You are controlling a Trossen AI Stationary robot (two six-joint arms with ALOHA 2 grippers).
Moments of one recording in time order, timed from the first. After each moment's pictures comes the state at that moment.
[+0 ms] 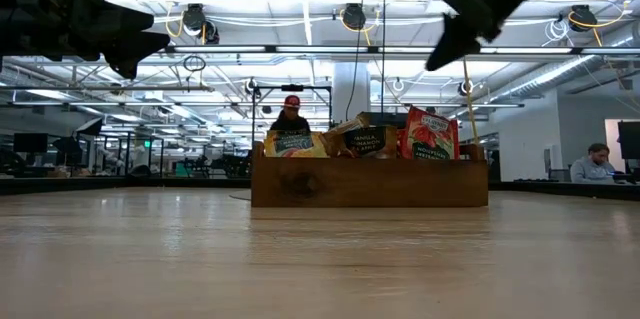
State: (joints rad) left arm 0.08 0.20 0.03 0.24 0.08 -0.06; right arm 0.12 1.20 0.87 -0.51 0.61 0.32
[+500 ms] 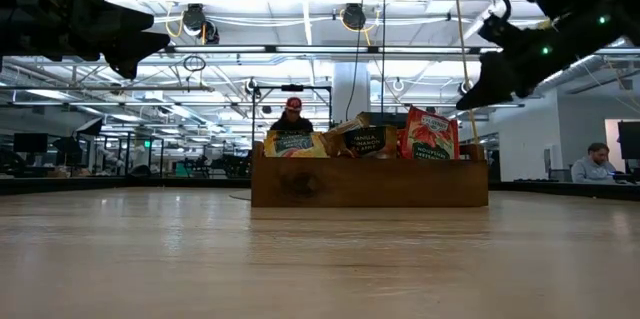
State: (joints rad) left arm 0.08 0.20 0.03 0.24 0.08 -0.06; right arm -0.12 0.79 0.31 -0.02 0.57 0.13
